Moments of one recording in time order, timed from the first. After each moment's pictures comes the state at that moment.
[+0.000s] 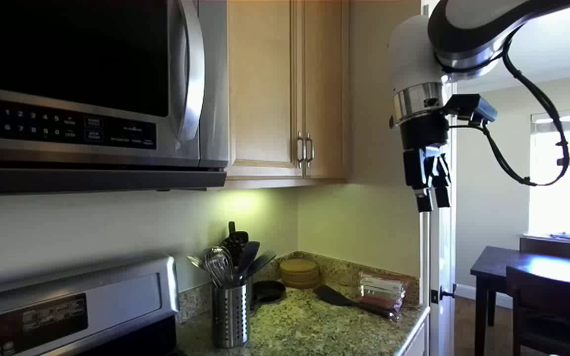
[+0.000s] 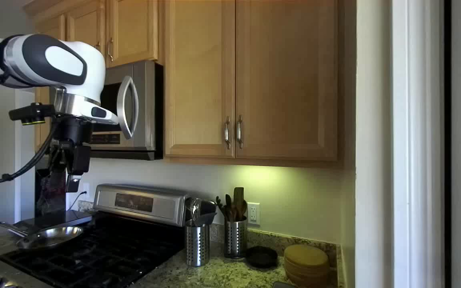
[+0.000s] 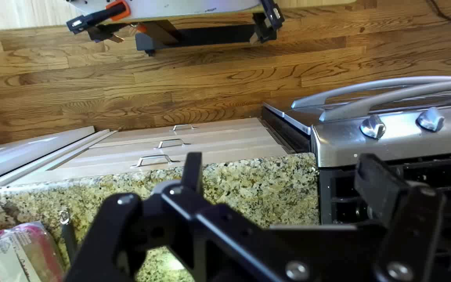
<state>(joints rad) 0.04 -0.66 0.14 -2.36 0.13 1.58 0.24</state>
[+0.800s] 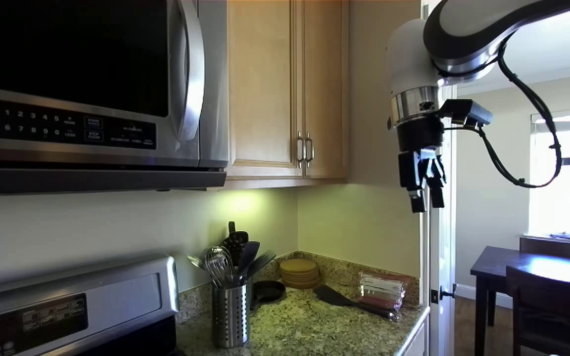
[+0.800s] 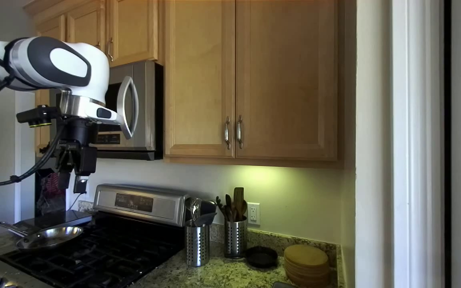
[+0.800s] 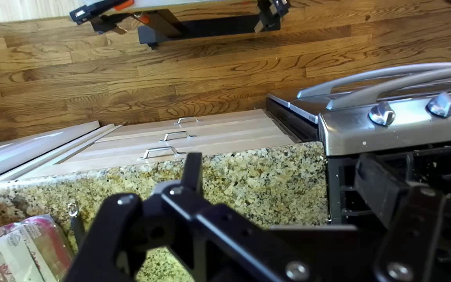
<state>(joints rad) 0.03 -0.65 0.14 -2.36 0.12 1.61 0.24</state>
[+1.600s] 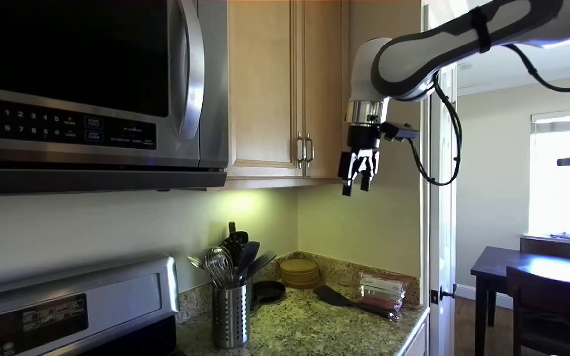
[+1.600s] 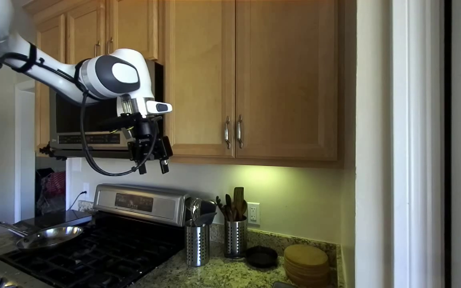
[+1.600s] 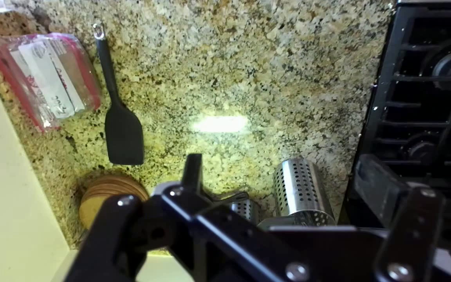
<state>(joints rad) -0.01 -0.34 0.07 -2.14 -0.08 2.00 0.08</state>
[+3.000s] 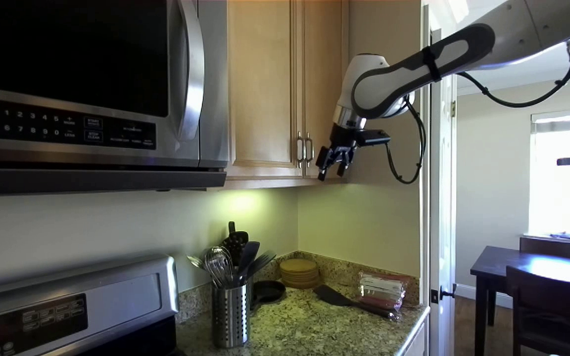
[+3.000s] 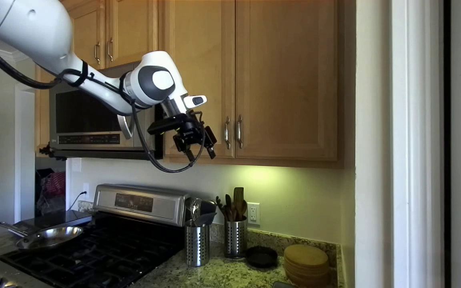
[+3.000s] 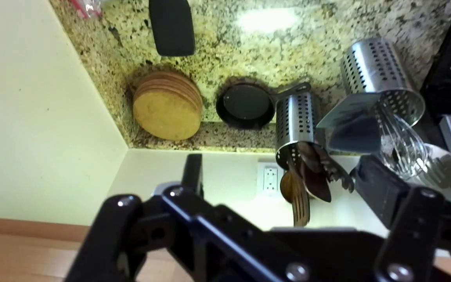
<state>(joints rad) -0.07 -0.14 -0.01 -1.97 -0.19 2.32 0.08</state>
